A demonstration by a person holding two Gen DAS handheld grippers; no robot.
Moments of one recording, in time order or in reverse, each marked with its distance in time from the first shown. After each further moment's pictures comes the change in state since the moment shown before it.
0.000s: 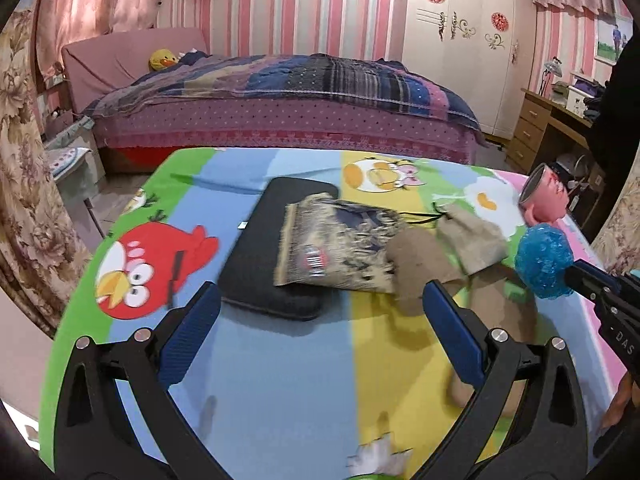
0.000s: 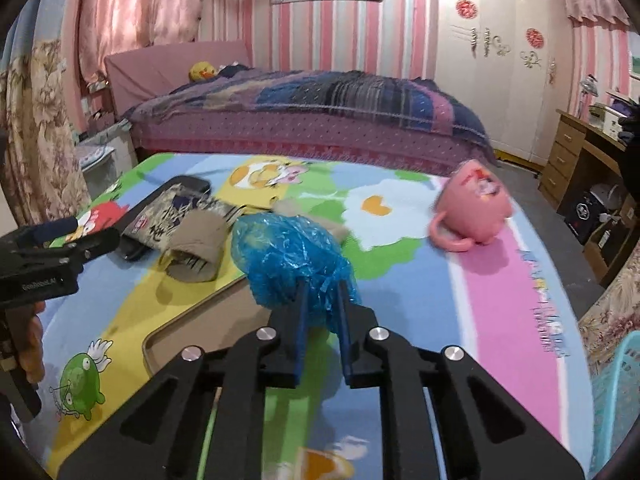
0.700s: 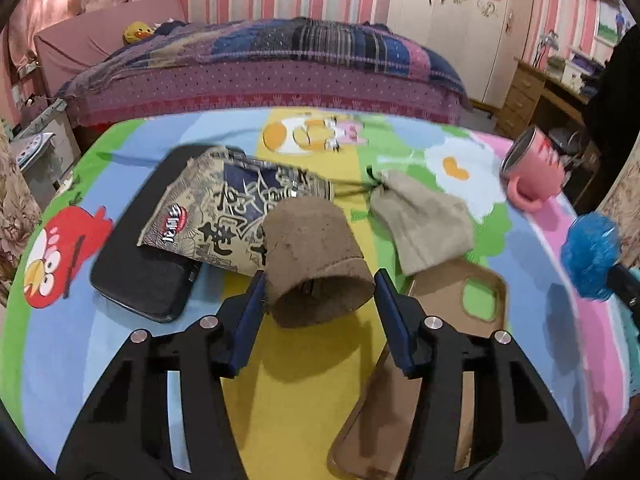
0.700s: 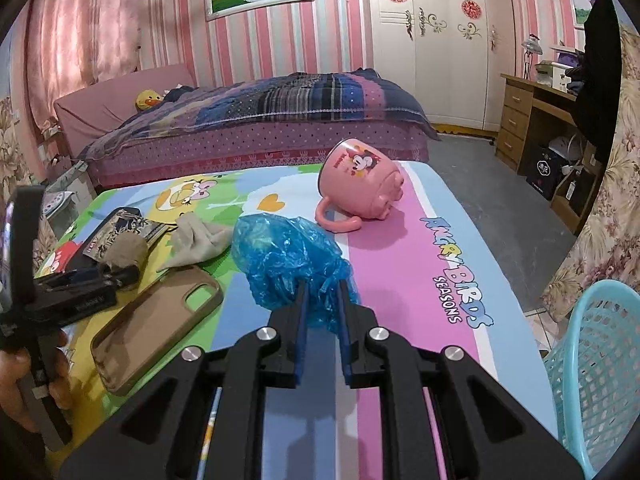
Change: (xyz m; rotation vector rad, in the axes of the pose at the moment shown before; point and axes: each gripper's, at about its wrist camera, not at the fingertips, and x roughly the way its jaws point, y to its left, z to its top) left arm 0.046 -0.070 0.004 0.012 0.121 -0.043; right arm -0.015 -0.081 -0.014 0.177 -0.003 -0.090
